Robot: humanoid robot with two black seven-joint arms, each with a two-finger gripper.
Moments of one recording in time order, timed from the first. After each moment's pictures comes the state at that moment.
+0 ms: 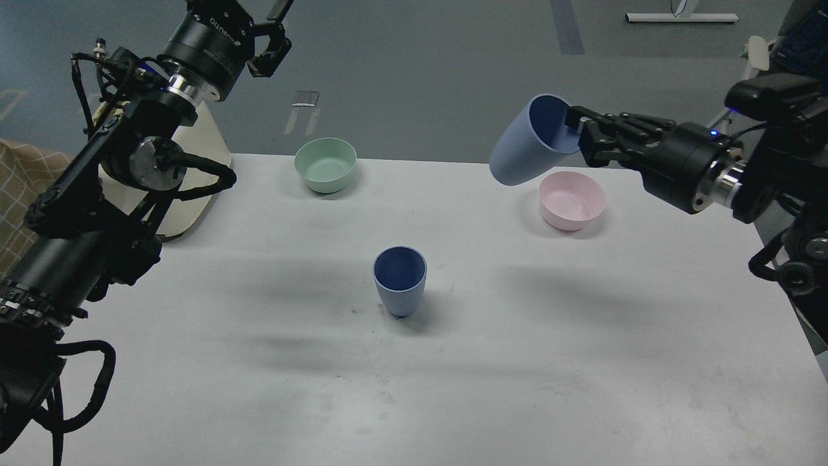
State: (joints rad) left arm -0.77 0.34 -1.14 -1.00 0.44 -0.27 -0.22; right arm 0.61 -0.53 1.04 1.68 -1.88 0.49 -0.03
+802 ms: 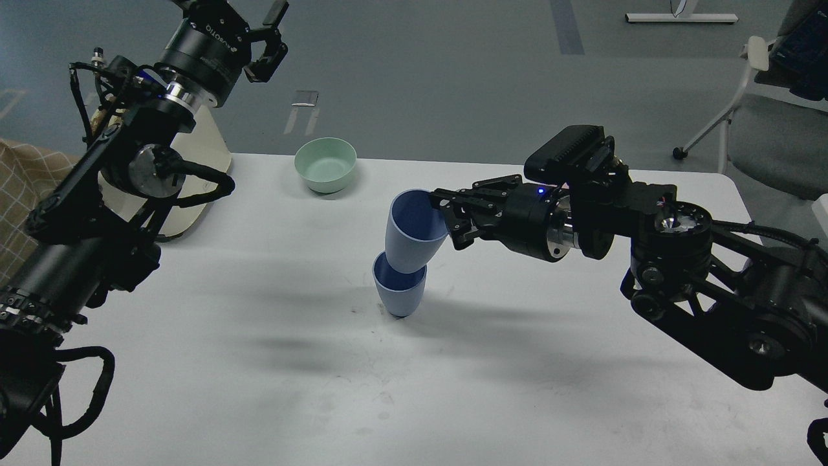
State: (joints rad) left arm -0.75 0.34 -1.14 -1.00 0.44 -0.28 -0.25; right arm 0.79 -0.36 0.64 1.59 -1.97 0.49 -0.04
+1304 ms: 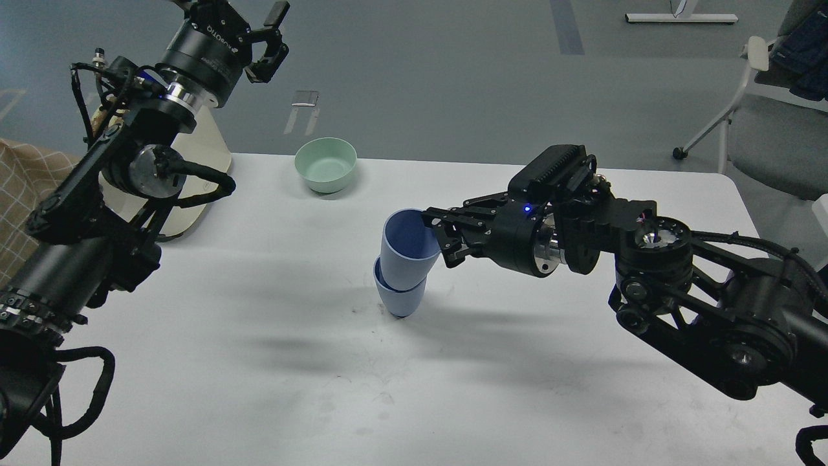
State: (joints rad) left arm -0.75 0.34 -1.14 -1.00 0.44 -0.28 -0.25; right arm 0.77 -0.32 0.61 1.57 -2.02 0.49 -0.05
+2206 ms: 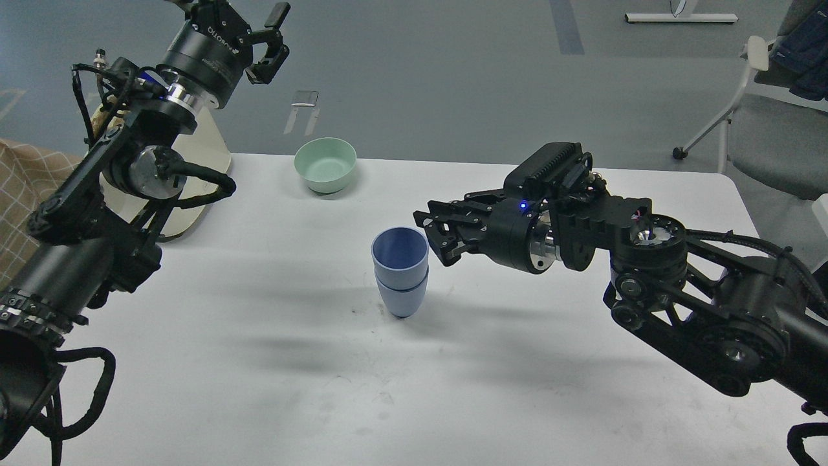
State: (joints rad) left arm -0.74 0.34 -1.14 -1.00 0.44 -0.28 -0.25; right arm 0.78 -0.31 0.66 1.56 -2.00 0.49 -0.04
